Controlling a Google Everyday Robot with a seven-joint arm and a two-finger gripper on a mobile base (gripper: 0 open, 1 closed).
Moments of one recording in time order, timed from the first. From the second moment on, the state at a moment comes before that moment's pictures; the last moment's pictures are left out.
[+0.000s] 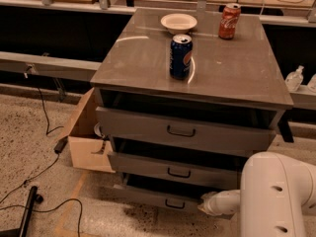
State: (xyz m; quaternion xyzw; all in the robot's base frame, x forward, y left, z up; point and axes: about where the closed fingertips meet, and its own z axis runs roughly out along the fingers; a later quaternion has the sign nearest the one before) arm 0.536 -0.219 0.189 -0.53 0.82 0.03 0.22
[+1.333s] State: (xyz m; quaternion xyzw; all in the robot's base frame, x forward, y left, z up) arm 0.456 -0.225 0.207 -0.52 0.84 0.07 0.15
